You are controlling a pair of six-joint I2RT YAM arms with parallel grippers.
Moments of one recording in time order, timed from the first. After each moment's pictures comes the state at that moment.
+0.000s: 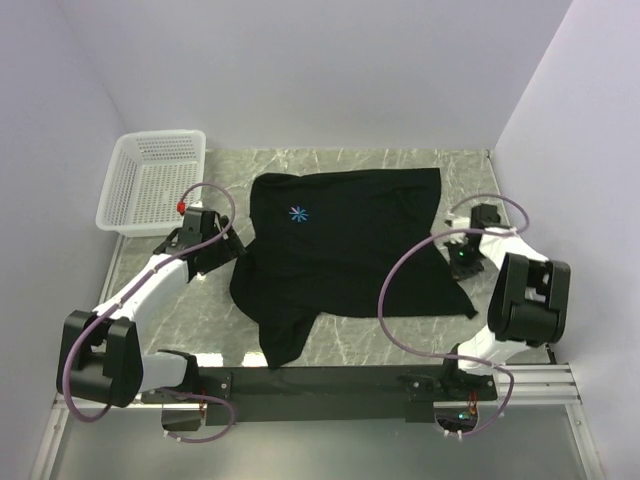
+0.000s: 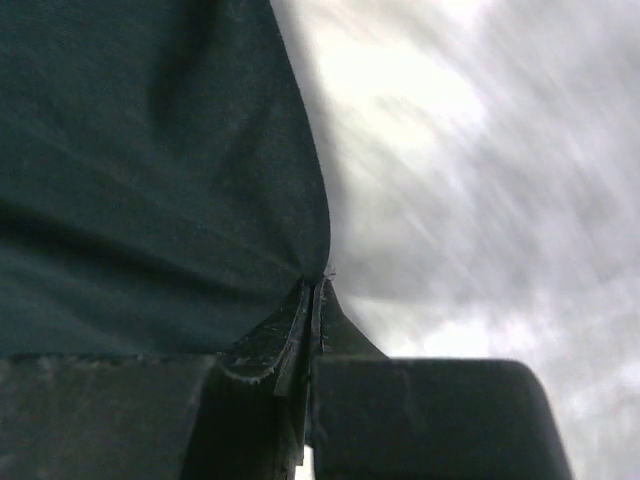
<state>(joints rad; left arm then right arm) -0.20 1.26 0.75 -0.36 -0.07 -0.66 -0.20 1.61 0.91 -0.61 -0.15 -0.37</state>
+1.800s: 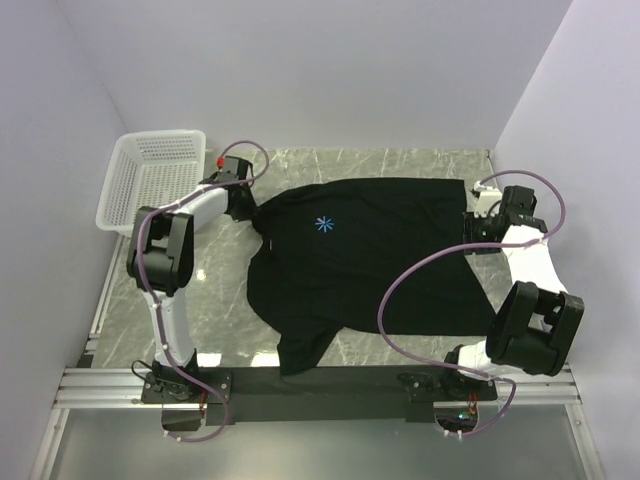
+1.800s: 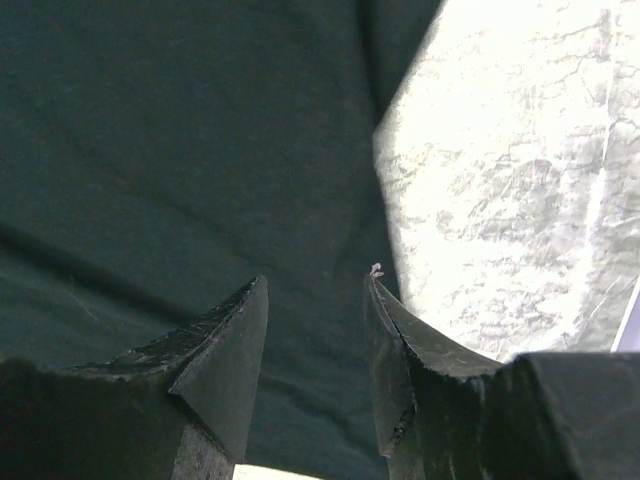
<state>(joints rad) -0.22 2.03 1.44 -0.38 -0.06 -0.56 -0.33 1.41 1.02 -0.65 -0.28 -0.34</state>
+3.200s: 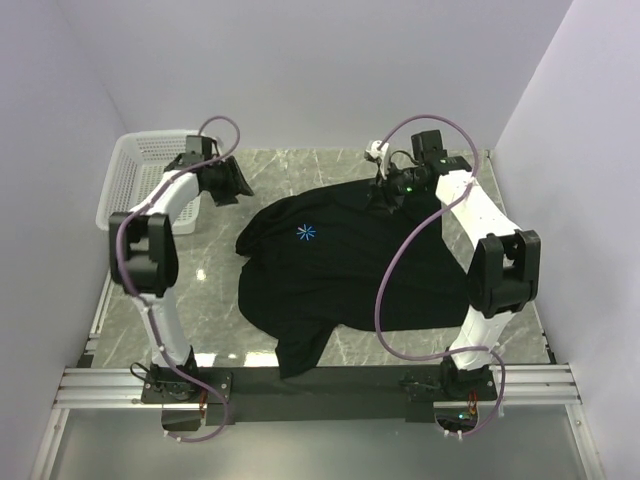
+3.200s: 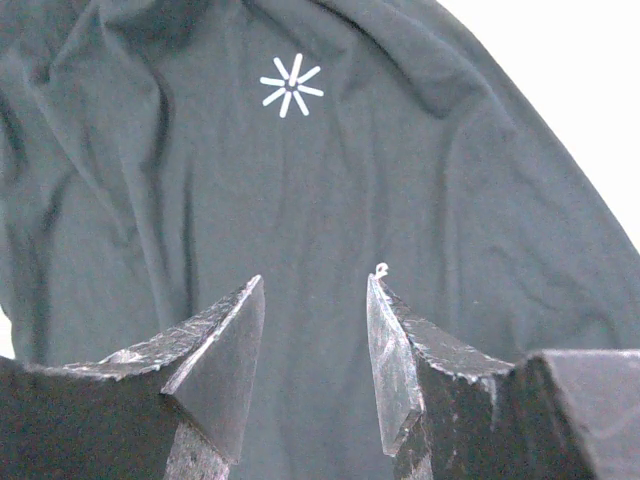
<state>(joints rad) -0.06 1.91 1.53 -0.47 0.28 -0.49 0.17 1.80 1.57 -0.75 -0.80 -0.77</state>
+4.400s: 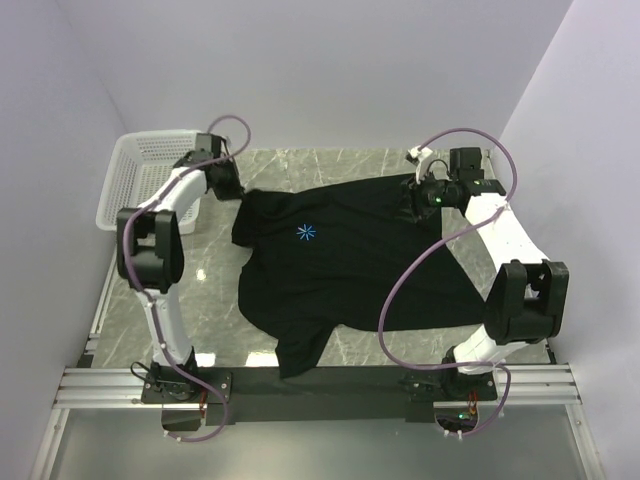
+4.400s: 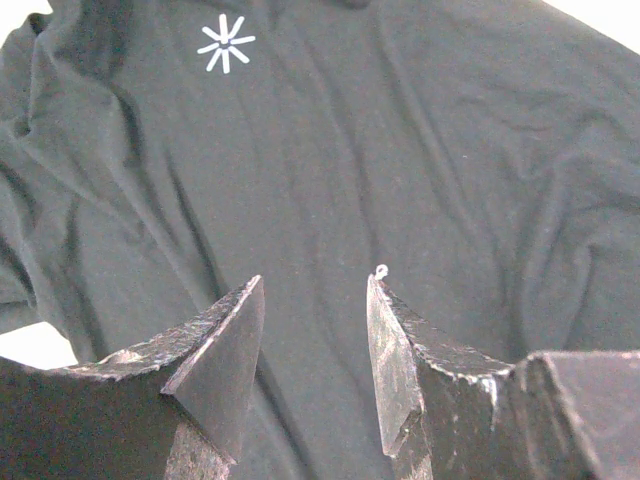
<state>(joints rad) -0.10 2.06 1.62 -0.52 0.20 -0.40 0.02 1.58 1.30 -0.60 -0.73 -0.45</state>
